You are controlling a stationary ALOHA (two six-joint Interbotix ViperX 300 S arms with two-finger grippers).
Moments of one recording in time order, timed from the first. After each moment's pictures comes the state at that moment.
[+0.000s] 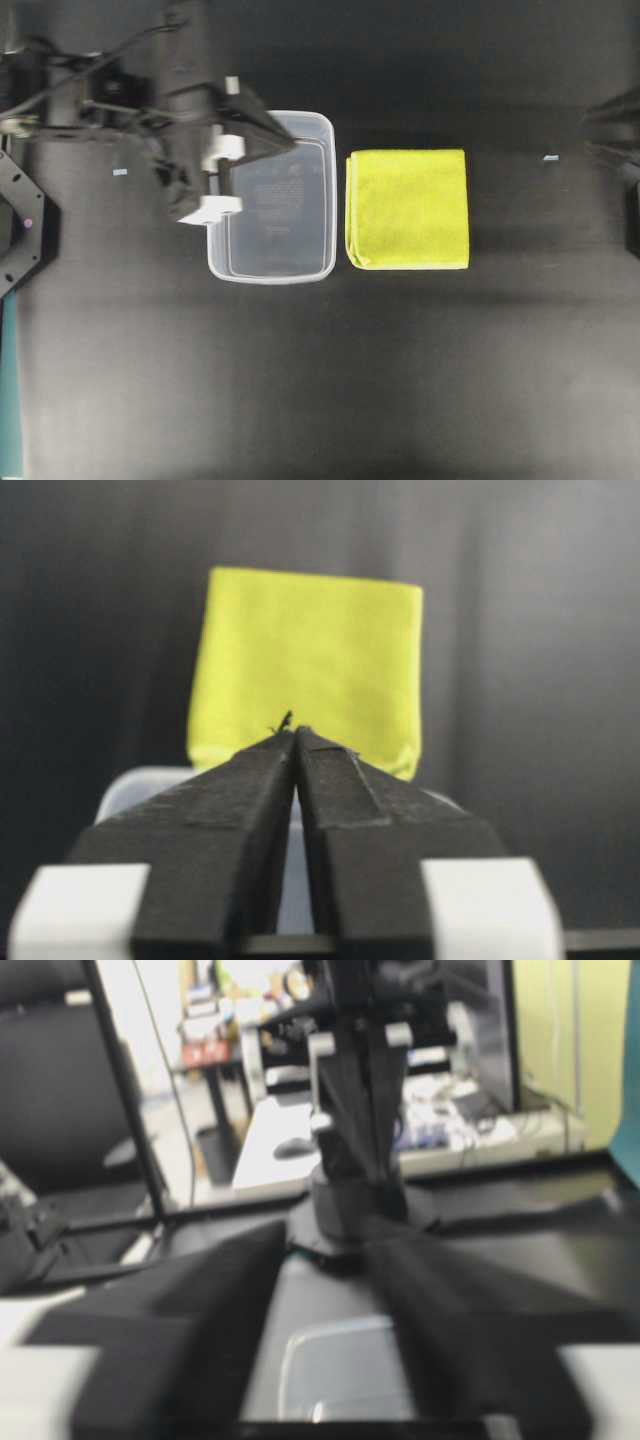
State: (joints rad) left arm 0.05 -0.28 0.41 0.04 0.44 -0.07; right arm 0.00 -1.10 1.18 0.02 -0.19 0.11
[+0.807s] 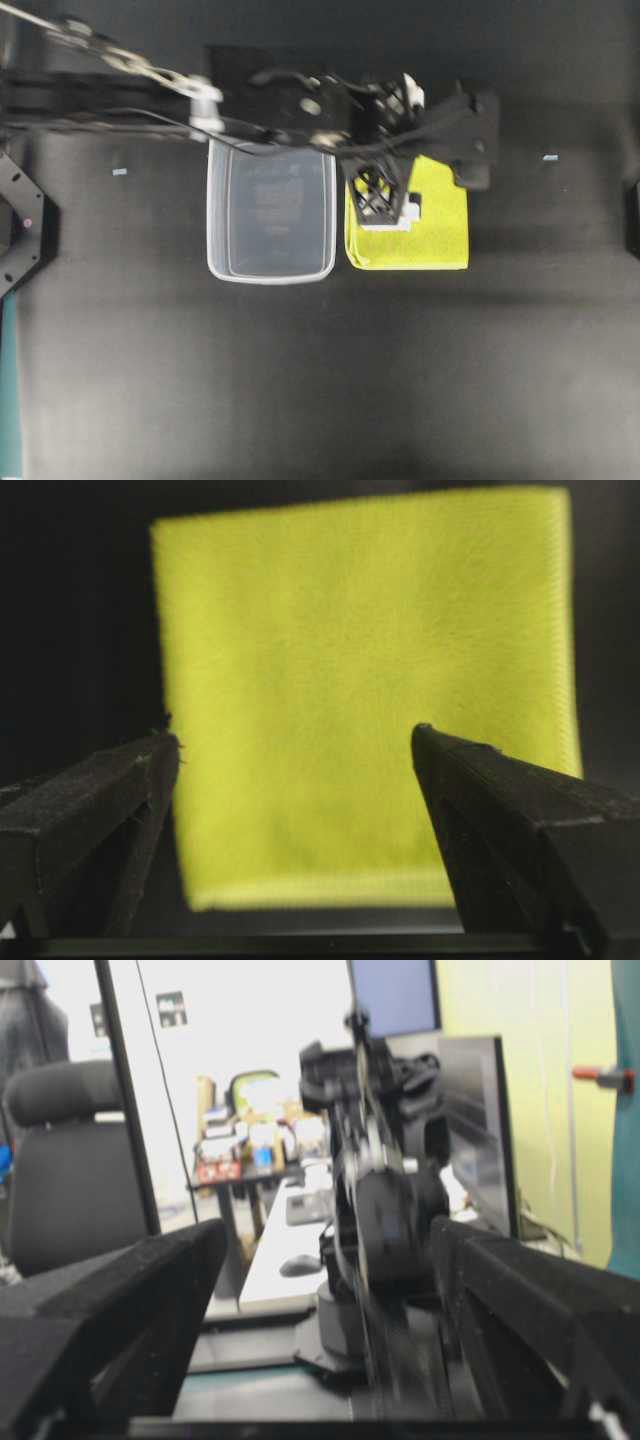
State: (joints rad) left arm 0.06 0.46 -0.16 0.04 0.75 0.14; right arm 0.00 -1.27 1.18 0.02 -0.19 0.08
